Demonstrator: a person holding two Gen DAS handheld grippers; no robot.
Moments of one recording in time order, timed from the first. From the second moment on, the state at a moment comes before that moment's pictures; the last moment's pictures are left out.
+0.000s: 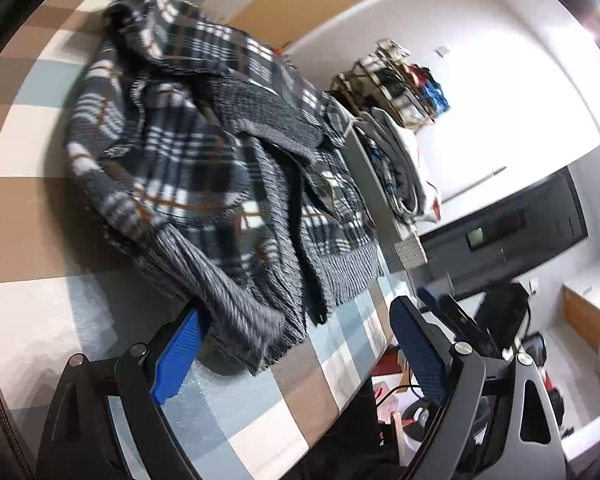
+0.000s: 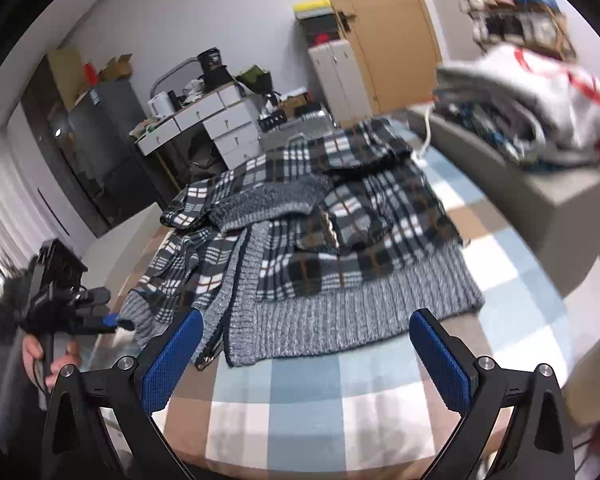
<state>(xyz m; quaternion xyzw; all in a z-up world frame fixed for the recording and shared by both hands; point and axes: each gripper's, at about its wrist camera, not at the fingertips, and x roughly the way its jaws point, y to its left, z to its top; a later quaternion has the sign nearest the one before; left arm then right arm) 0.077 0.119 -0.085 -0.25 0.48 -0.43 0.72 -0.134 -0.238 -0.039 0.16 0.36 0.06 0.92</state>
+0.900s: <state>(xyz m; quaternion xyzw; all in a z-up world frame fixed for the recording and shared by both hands) 0.090 0.141 -0.122 -0.25 0.52 -0.33 0.75 -0.025 -0.374 -0.091 0.26 0.50 0.10 0.82</state>
